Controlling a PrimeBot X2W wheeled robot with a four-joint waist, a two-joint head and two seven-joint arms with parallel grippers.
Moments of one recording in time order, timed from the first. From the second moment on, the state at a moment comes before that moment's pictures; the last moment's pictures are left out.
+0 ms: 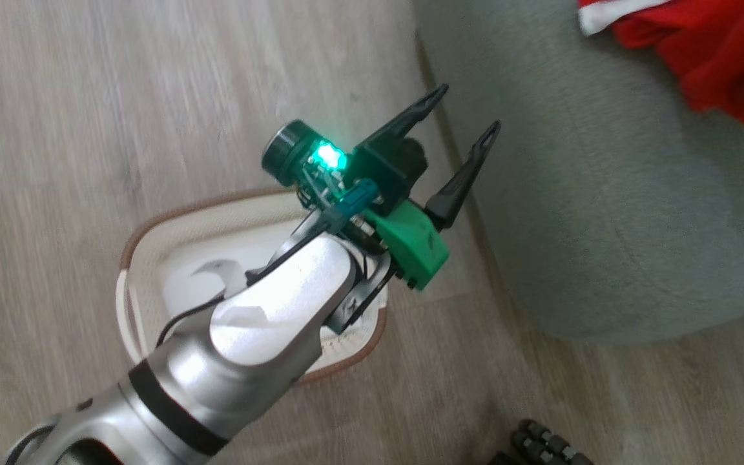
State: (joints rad) left arm -0.81 0.11 -0.96 0.29 -0.45 0.14 -0.10; right arm -0.87 -0.74 0.11 0.60 0.68 0.13 -0.26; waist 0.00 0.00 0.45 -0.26
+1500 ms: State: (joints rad) left arm -0.71 0.15 -0.91 0.31 -0.55 0.18 -0.20; right arm -1.06 -0.95 0.92 0.63 1.21 0.13 0.02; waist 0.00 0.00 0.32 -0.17
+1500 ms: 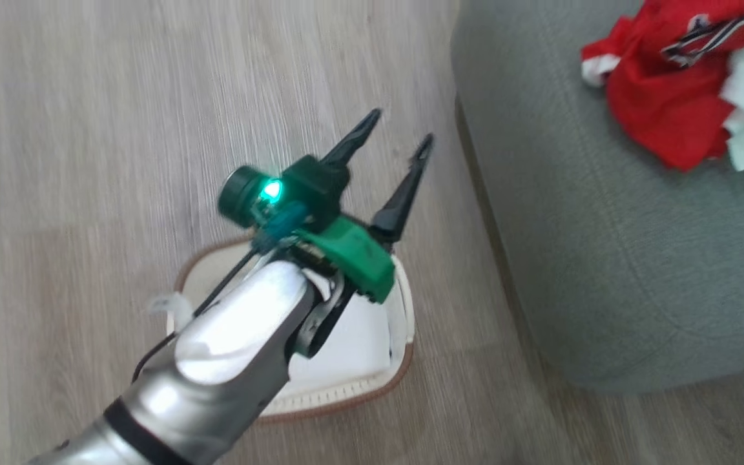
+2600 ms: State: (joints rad) left arm -0.28 0.31 -0.60 0.07 -0.61 0.32 -0.25; right arm -0.46 -0.80 0.46 0.37 1.01 0.13 -0.25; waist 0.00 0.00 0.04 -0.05
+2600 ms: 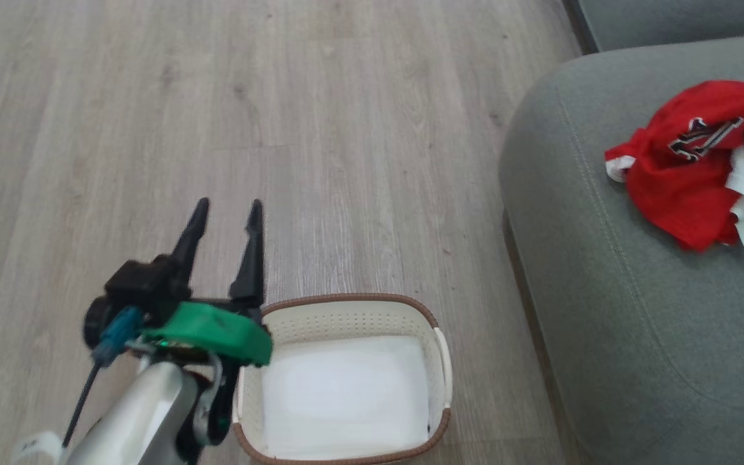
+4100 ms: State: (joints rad) left arm -0.04 0.05 -0.16 0.13 -0.18 0.02 -0.25; right arm -0.03 -0.25 0.01 0.15 0.47 0.13 -0.25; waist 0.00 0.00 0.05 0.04
